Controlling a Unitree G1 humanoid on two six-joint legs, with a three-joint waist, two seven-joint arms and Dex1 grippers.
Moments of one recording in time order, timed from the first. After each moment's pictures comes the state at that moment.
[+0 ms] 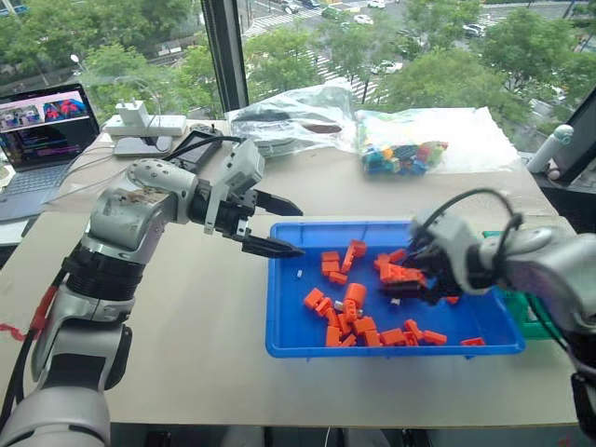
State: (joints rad) left arm -0.96 0.71 -0.20 0.03 -0.47 0.70 -1.39; right arm -0.69 -0.94 0.18 -0.43 0.51 1.42 0.74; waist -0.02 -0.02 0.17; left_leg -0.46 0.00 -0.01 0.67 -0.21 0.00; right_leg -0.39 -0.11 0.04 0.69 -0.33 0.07
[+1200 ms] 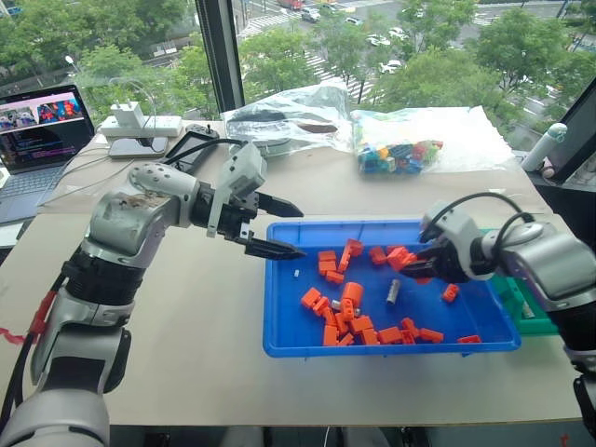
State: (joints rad) left arm -0.94 0.71 -0.20 0.00 -0.47 0.72 -1.35; right arm -0.70 -1.01 0.22 -0.06 0.31 1.09 0.86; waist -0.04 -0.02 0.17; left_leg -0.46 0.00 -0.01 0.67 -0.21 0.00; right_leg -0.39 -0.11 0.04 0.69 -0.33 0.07
